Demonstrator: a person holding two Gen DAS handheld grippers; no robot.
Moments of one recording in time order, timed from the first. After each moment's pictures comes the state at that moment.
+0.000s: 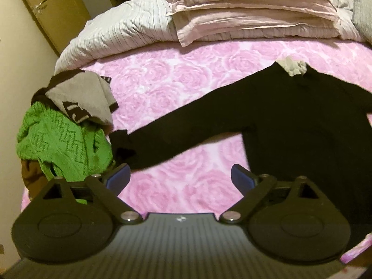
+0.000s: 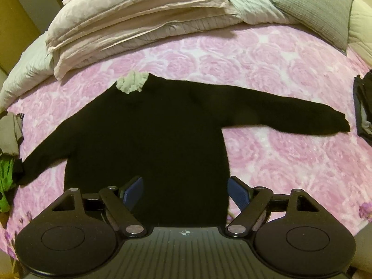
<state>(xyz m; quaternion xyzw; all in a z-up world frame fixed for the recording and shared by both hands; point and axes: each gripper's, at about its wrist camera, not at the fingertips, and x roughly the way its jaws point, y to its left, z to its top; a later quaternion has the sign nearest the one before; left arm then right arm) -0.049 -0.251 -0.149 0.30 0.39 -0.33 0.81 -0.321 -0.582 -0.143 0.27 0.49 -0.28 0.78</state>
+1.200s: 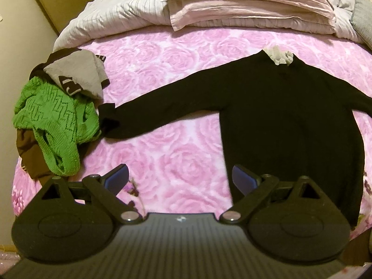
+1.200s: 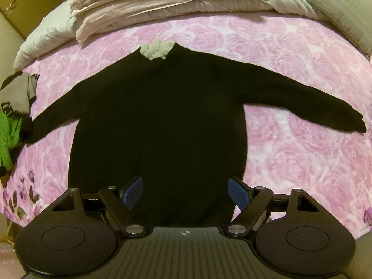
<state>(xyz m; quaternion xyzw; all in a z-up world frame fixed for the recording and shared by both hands) -0.098 -0.243 -0.143 0.28 0.44 -0.32 0.79 -0.318 -0.538 -0.169 0.25 0.53 -0.21 0.78</state>
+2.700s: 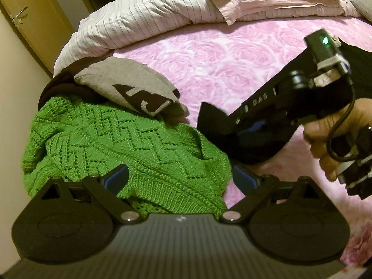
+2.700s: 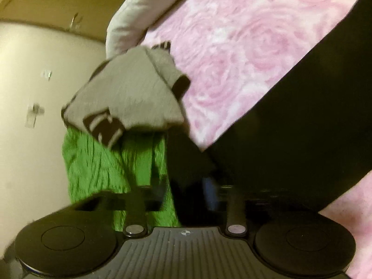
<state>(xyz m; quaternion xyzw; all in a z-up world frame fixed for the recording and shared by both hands) 0.193 -0.131 -0.210 0.35 0.36 -0.40 0.77 0.145 -0.259 -0.379 0.50 0.39 0.01 0.77</state>
